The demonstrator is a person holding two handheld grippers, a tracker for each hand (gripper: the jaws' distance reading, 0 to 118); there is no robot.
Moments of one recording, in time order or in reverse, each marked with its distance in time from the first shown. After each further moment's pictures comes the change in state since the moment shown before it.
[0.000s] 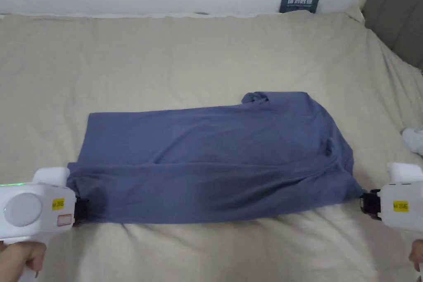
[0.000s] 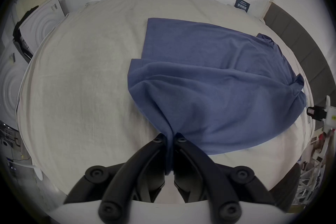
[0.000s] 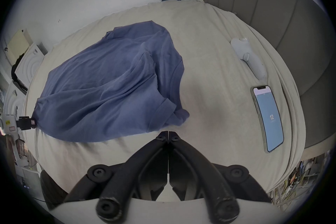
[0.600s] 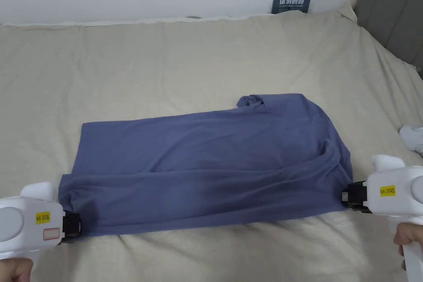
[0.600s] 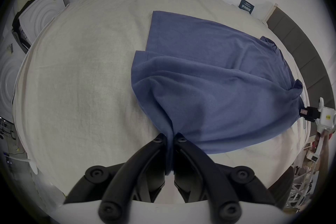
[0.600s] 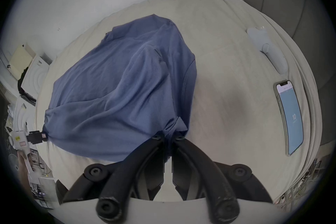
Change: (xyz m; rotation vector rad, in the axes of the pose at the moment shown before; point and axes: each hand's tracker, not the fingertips) left arm -0.010 0.012 -0.007 -0.061 -0.046 0.066; right arm 0.002 0.006 -0.025 -0.049 0.105 -0.090
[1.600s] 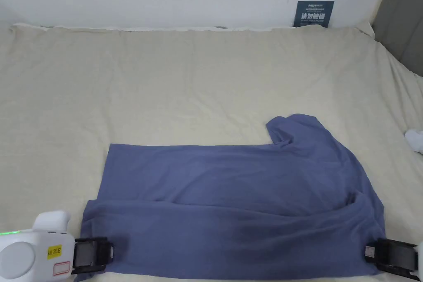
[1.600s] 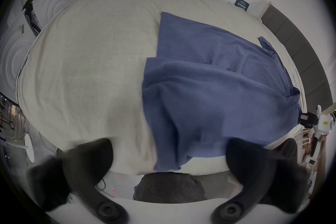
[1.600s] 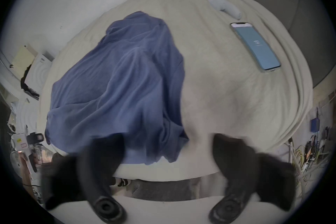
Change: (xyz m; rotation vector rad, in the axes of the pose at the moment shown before) left arm -0.026 -0.134 0.068 -0.003 0.002 0.032; right arm 0.038 -0.128 0.077 -0.036 -0.032 -0.044
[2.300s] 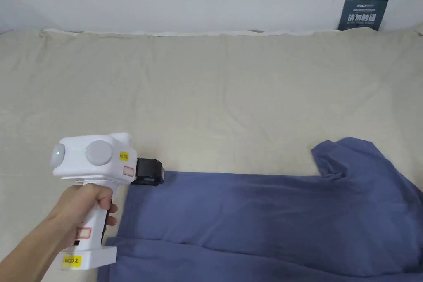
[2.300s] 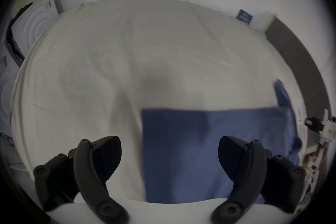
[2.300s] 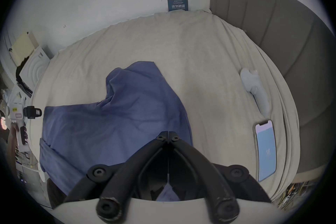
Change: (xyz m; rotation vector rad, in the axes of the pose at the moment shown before) left arm 0.021 0.234 -0.092 0.113 0.029 -0.036; right arm -0.066 0.185 -0.047 0.131 -0.027 0.169
